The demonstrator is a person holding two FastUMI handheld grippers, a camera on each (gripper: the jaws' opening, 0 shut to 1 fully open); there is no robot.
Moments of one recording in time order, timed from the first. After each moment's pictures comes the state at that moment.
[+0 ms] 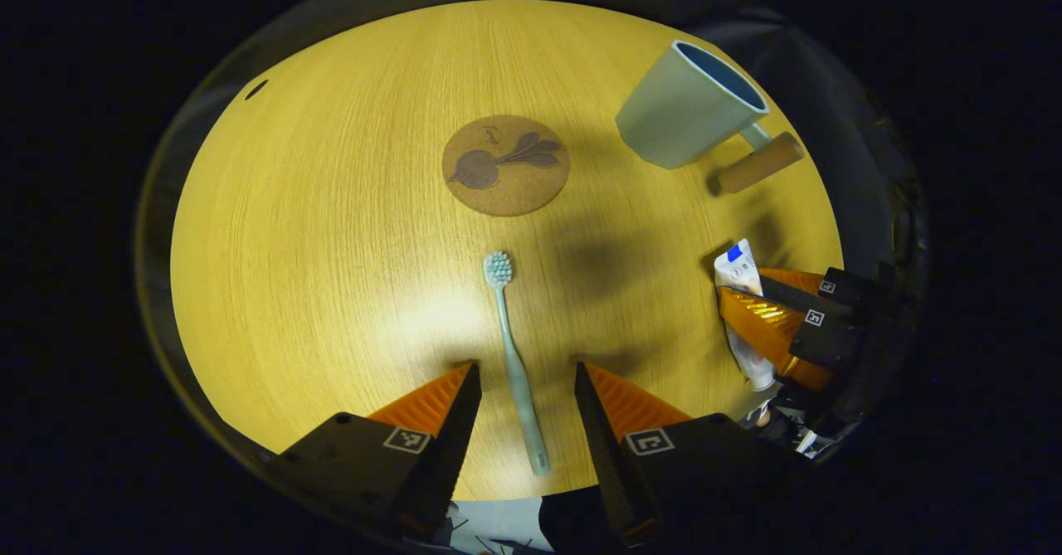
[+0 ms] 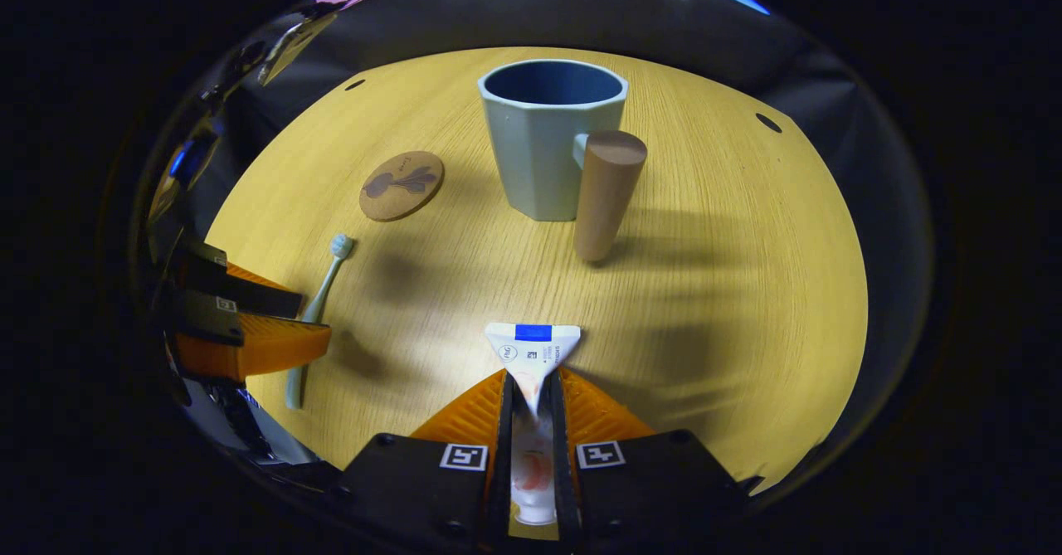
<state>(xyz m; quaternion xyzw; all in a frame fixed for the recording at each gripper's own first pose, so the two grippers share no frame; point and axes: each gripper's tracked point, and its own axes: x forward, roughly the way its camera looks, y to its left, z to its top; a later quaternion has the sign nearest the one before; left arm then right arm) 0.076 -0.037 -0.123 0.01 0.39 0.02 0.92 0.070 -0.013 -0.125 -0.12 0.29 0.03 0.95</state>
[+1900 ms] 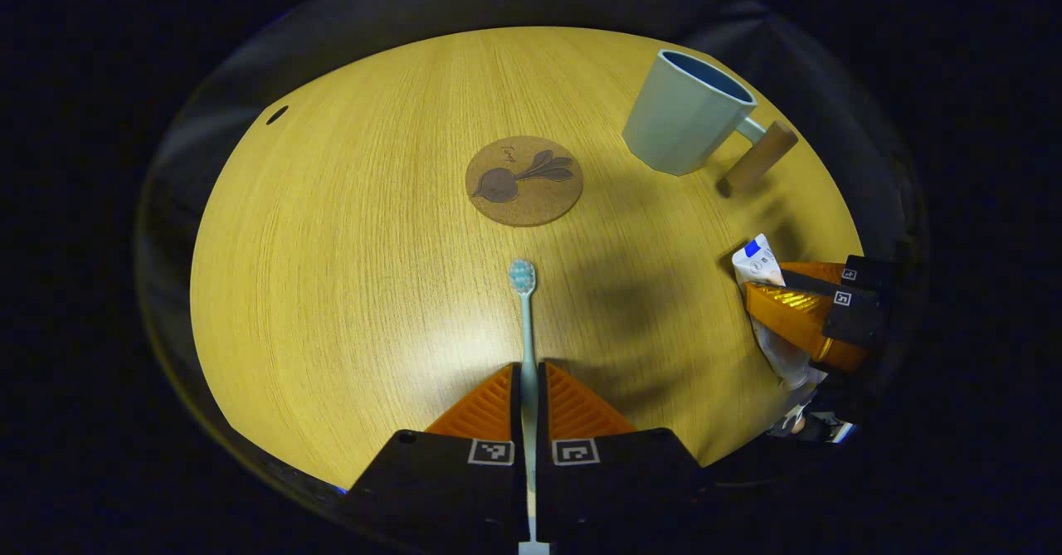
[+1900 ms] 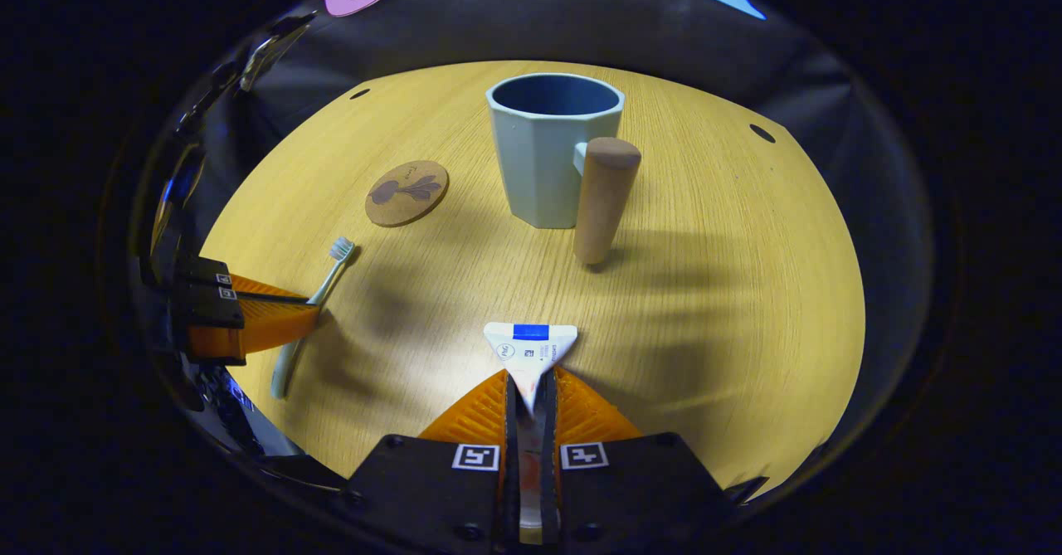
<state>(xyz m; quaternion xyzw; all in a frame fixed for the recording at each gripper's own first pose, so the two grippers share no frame) 0.080 -0.025 -0.123 0.07 0.30 0.04 0.95 0.069 -0.014 -0.121 -0.10 0.26 0.02 0.96</state>
